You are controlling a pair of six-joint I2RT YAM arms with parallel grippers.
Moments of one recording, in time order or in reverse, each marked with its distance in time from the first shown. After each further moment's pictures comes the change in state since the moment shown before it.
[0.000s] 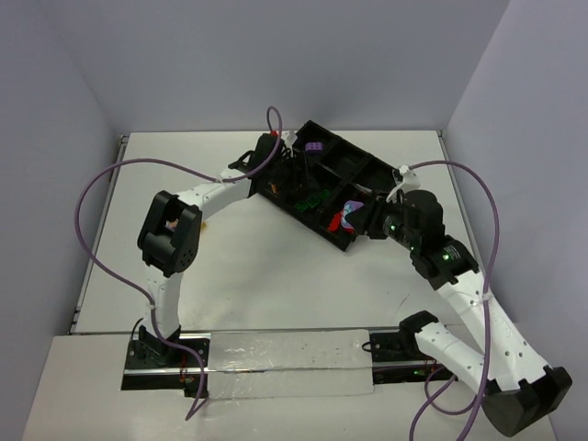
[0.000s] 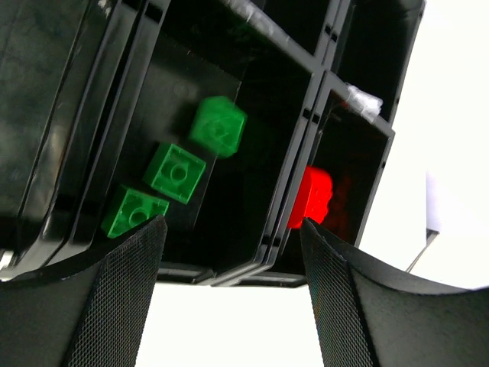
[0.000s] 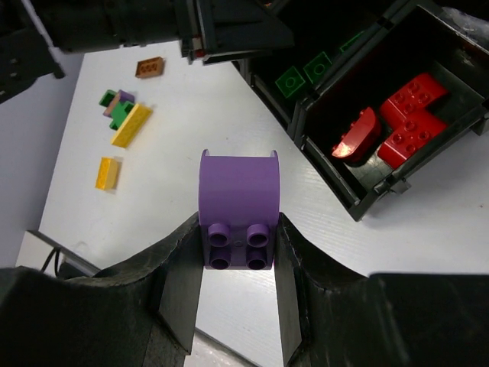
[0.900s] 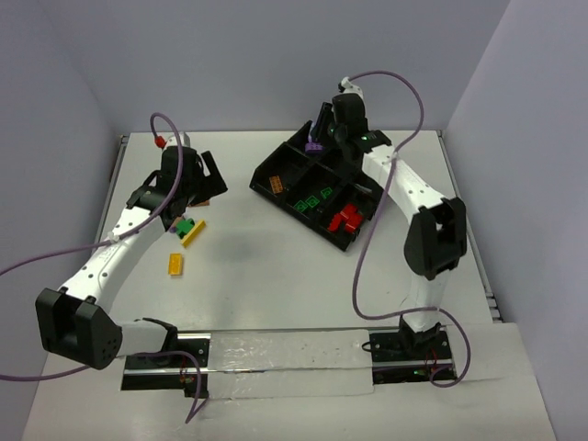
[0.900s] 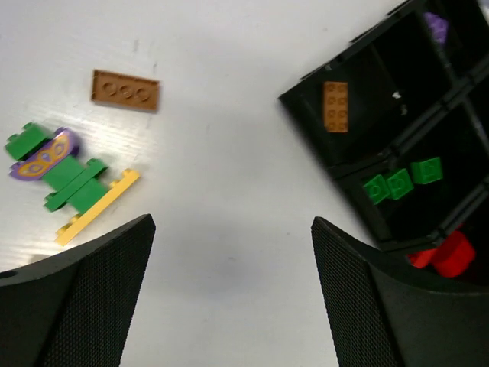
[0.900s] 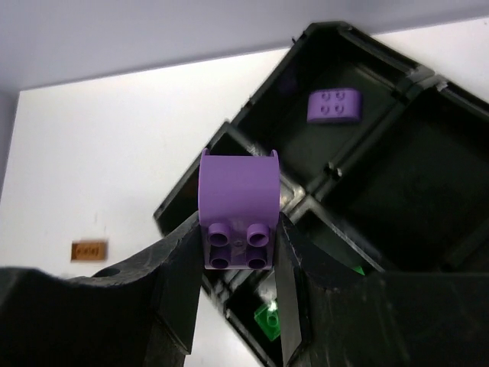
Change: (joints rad) left arm 0.240 -0.782 -0.454 -0.337 -0.543 0.065; right arm -0.002 1.111 0.902 0.154 0.235 -0.054
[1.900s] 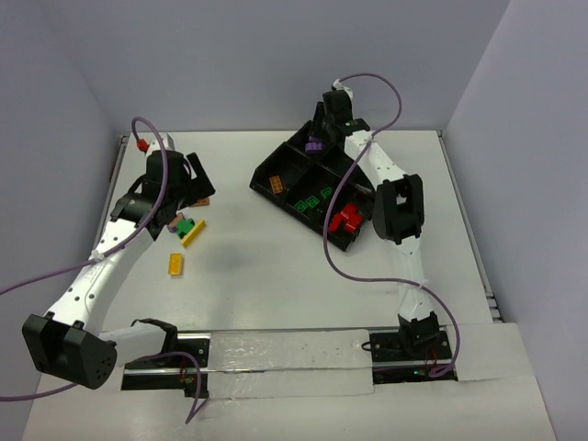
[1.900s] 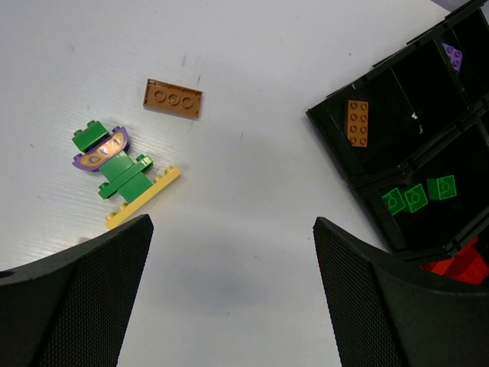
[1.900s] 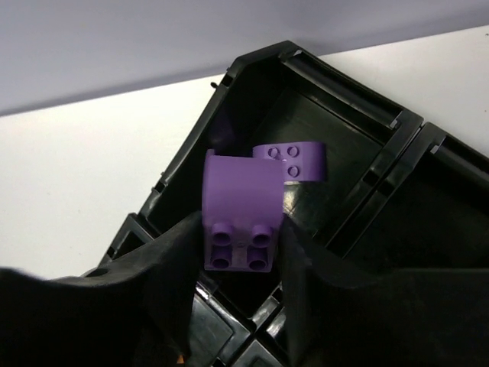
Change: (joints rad) left arm 0.025 -0.107 -0.005 -0.080 -0.074 0.013; right arm -0.067 0.507 0.507 -0.118 0.005 -0.013
